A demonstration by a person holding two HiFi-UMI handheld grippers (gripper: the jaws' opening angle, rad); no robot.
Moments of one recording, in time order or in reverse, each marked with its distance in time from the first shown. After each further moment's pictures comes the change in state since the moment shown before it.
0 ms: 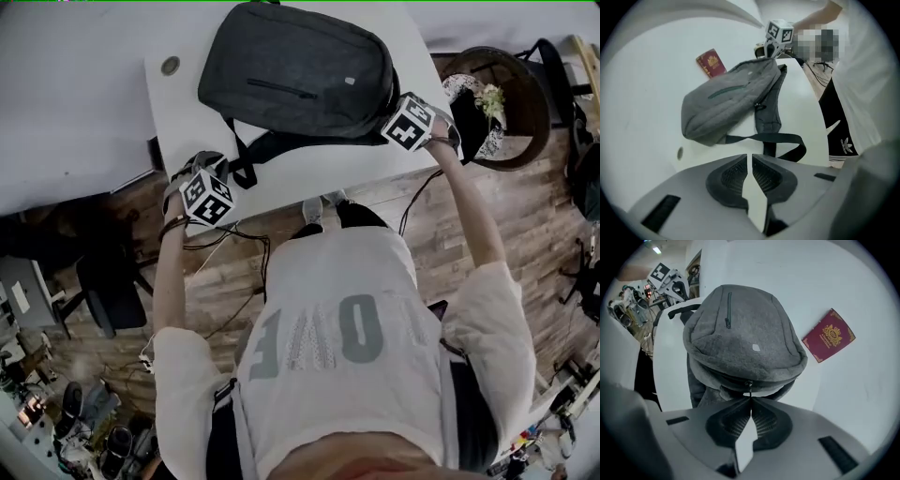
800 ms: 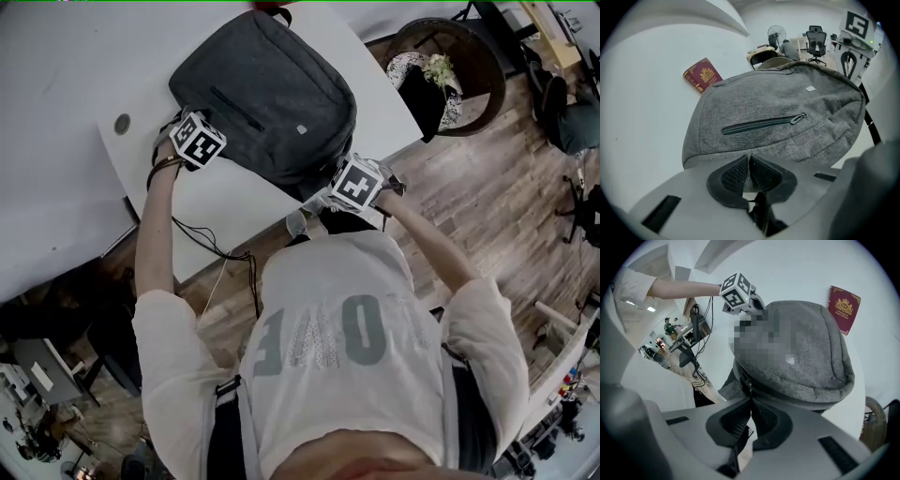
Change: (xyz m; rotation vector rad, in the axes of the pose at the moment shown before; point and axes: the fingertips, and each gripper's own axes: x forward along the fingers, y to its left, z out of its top) left arm 0.094 0.107 0.164 0.191 -0.113 0.038; right arm -0.054 0.162 0.023 0.313 -0.137 0.404
